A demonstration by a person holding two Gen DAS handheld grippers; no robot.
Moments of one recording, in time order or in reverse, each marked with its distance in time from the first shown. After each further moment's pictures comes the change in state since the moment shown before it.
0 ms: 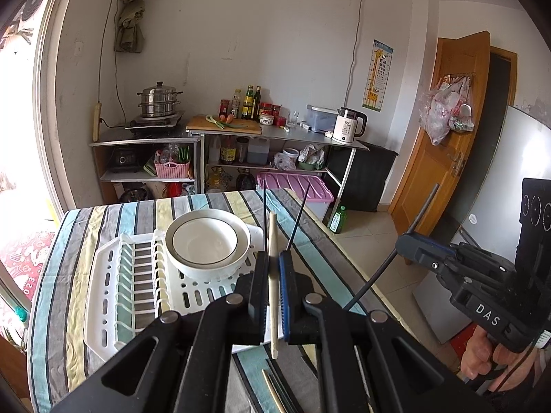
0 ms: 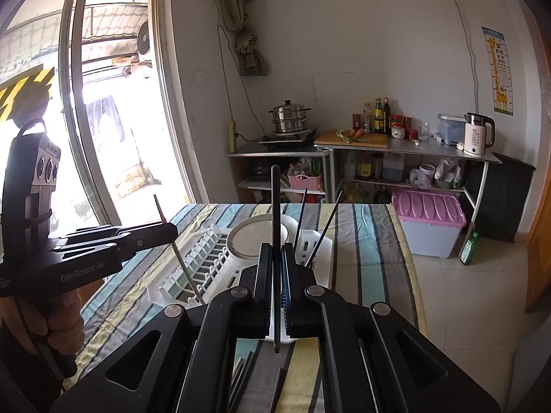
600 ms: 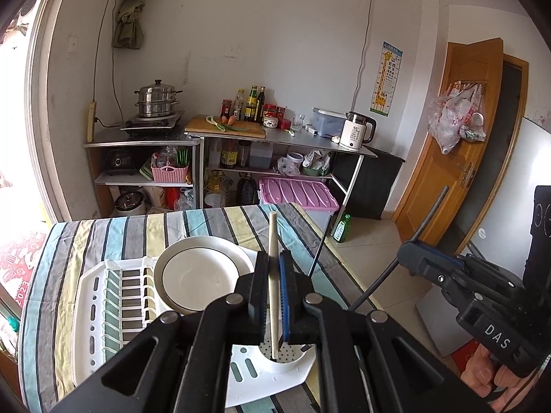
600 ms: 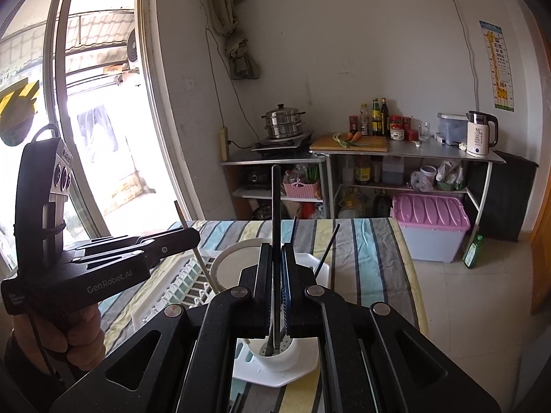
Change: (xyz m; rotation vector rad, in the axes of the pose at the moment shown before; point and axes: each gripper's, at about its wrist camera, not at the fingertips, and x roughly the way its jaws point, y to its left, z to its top) left arm 0.066 0.014 0.035 -0.022 0.005 0.005; right arm 0.055 -0.019 0.026 0.037 0.001 -0.005
